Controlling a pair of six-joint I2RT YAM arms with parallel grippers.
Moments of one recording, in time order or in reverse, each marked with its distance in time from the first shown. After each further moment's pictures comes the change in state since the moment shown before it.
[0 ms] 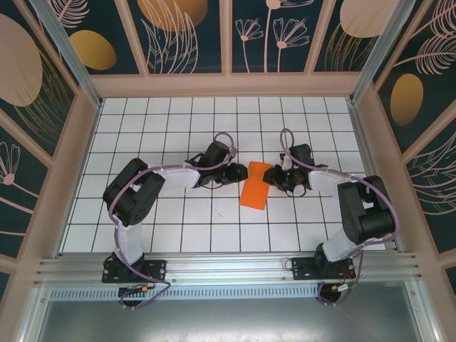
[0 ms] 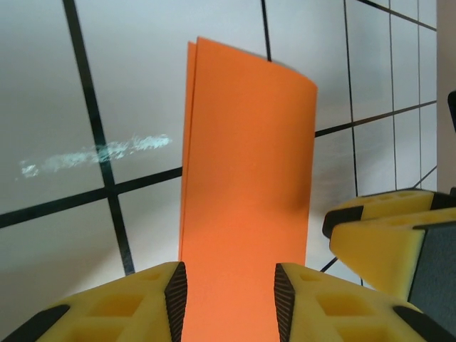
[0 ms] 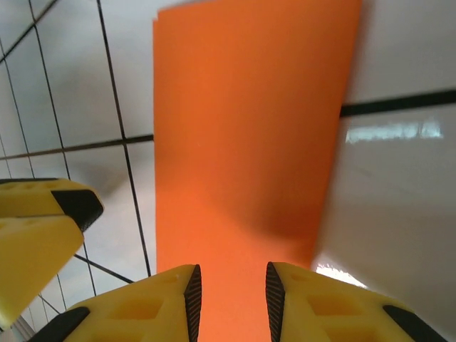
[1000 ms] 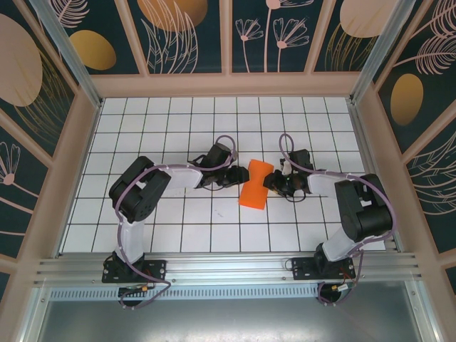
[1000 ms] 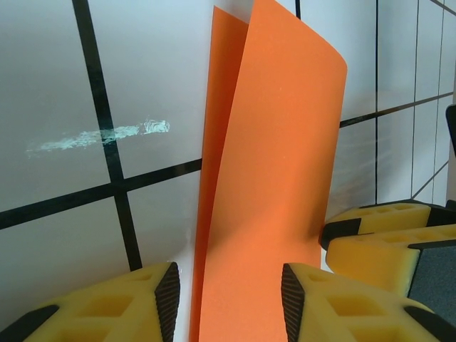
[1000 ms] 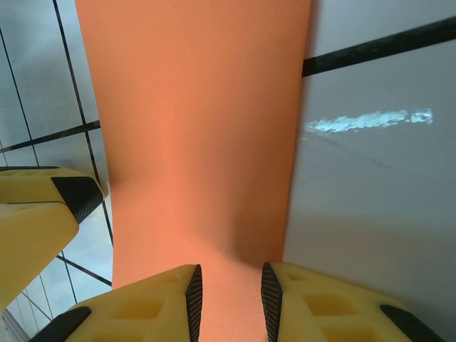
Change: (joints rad) left arm 0.000 0.061 0.017 0.013 0.034 -0.013; right arm 0.000 0.026 -0.053 0.065 0.001 0.015
